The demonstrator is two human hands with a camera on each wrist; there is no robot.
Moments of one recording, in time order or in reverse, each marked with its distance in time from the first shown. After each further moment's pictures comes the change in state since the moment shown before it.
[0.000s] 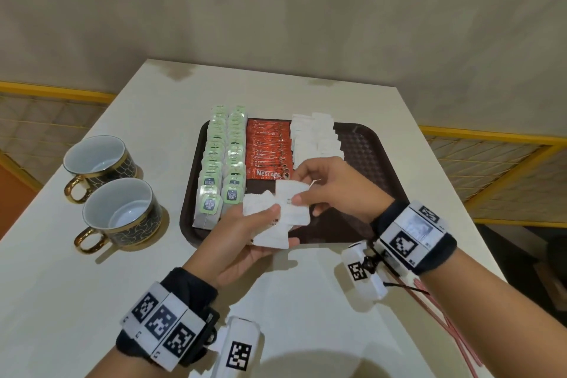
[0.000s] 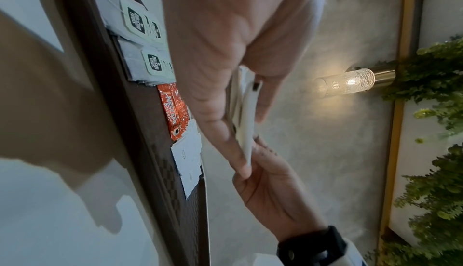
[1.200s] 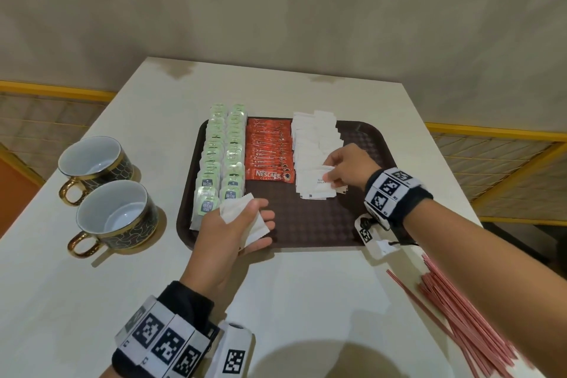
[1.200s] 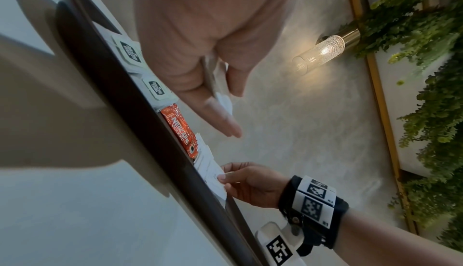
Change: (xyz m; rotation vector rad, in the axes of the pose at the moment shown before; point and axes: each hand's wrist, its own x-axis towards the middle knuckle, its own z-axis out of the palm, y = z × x) left_hand 0.016 -0.015 -0.019 0.268 0.363 0.232; right_hand 0.068 0.051 -0.052 -0.262 0.278 0.312
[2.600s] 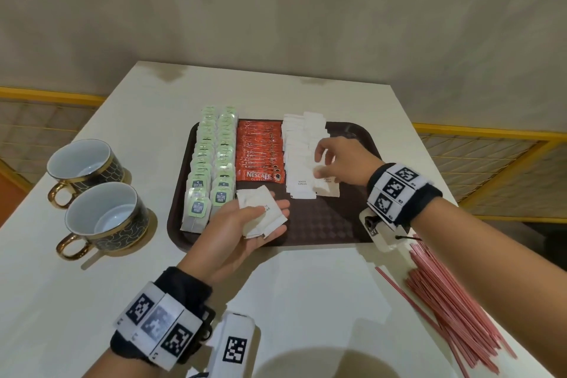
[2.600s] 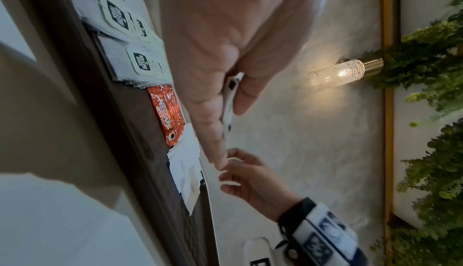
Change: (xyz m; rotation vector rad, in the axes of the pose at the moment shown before) left_hand -0.004 0.020 0.021 -0.246 -0.242 -0.233; right_hand -0.026 -0.012 -0.022 -0.304 -0.015 -0.283
